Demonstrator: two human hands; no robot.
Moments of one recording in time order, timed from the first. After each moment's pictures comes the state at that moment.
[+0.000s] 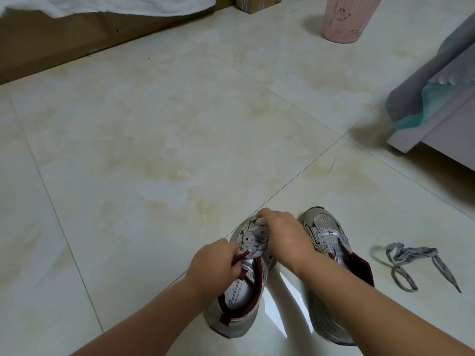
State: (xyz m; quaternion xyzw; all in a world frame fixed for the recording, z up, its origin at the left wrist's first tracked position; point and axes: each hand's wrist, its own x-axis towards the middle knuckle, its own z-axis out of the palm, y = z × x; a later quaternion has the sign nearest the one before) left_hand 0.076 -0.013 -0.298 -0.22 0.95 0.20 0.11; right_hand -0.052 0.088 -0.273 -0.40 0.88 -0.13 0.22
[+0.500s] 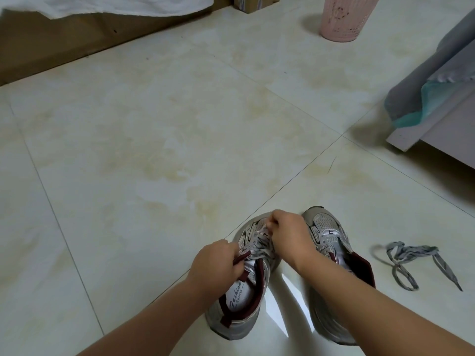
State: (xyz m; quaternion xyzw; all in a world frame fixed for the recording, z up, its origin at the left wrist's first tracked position) left_hand 0.074 -0.012 -0.297 -0.23 0.94 0.22 0.12; right_hand -0.055 0.086 -0.281 -0.26 0.90 -0.26 0.24
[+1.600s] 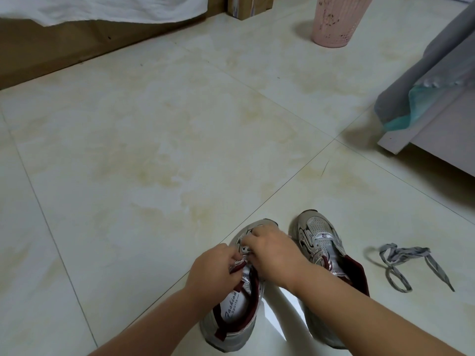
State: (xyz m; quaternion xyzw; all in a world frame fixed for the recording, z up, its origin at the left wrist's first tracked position) left_hand 0.073 -0.004 -0.298 -0.24 0.93 0.29 0.06; right_hand -0.039 0.090 -0.271 -0.54 0.82 -0.03 0.18
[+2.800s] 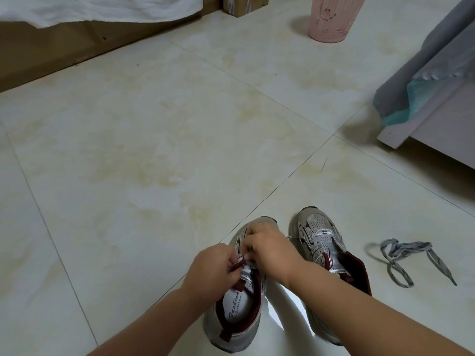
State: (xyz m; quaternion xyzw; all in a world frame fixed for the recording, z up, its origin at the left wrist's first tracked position) left_hand 0.073 -0.009 -0.303 -0.22 0.93 0.29 0.06; right_hand -0.043 0.088 -0.287 -0.51 0.82 -0.13 0.23
